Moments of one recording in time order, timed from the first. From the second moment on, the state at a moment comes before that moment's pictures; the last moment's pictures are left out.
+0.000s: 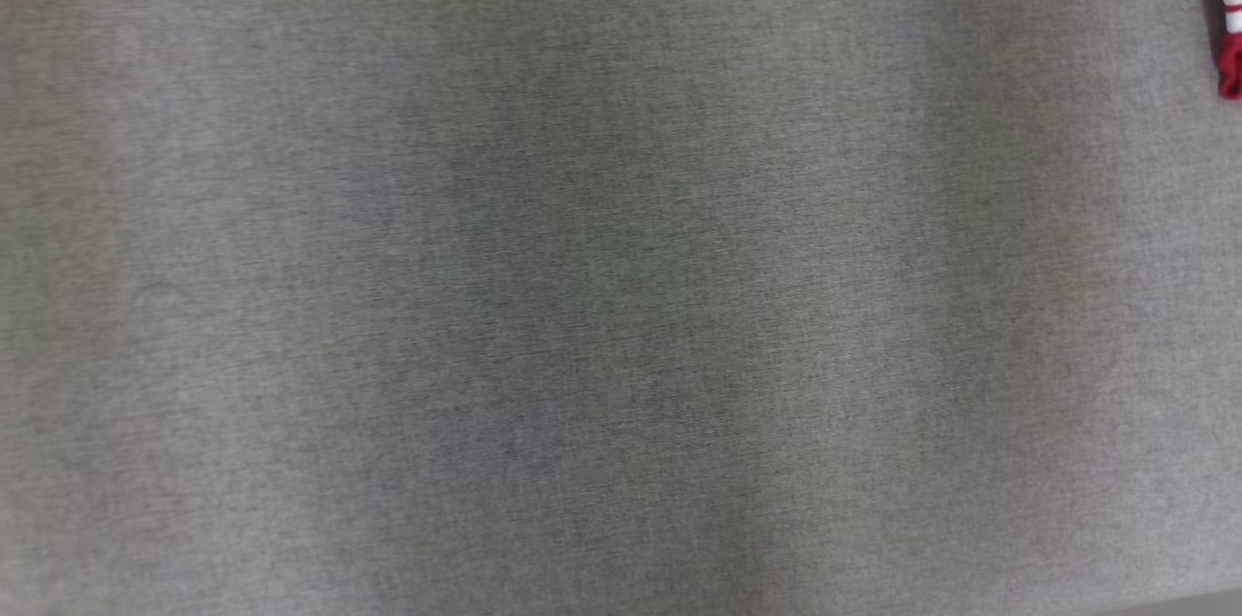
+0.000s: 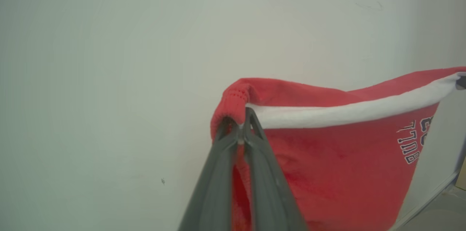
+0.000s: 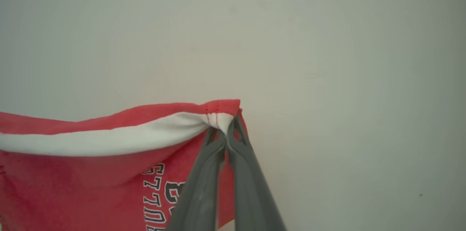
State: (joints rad) left arm -1.99 0.39 -0.62 0.80 -0.74 -0.13 -0.06; right arm -1.90 -0.20 0.21 0.84 0.47 0.13 0.00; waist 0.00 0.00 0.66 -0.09
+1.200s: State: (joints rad) left arm -1.52 0.53 -0.92 0.67 -1.01 -0.11 -0.26; right arm -1.38 -0.24 0.48 0.78 0.76 0.13 -0.16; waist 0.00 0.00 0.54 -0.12
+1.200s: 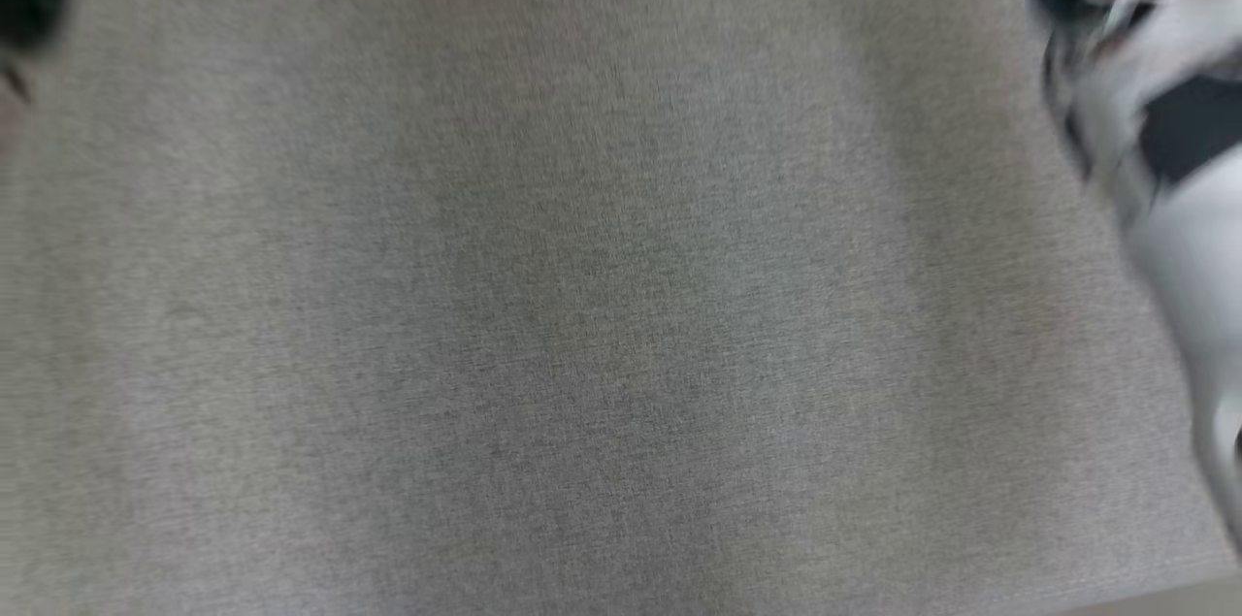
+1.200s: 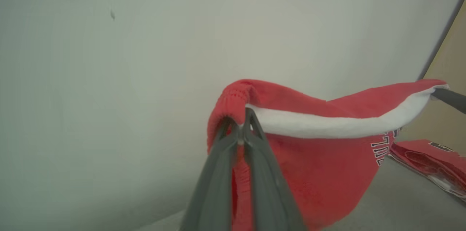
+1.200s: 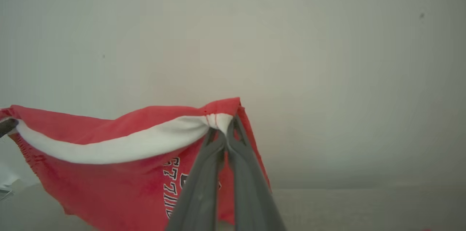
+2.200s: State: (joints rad) left arm -0.12 0.43 -0.52 0.01 -0.73 0.09 -0.26; right arm -0.02 -0.31 0.21 0.08 0.73 0.13 -0.02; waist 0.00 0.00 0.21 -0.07
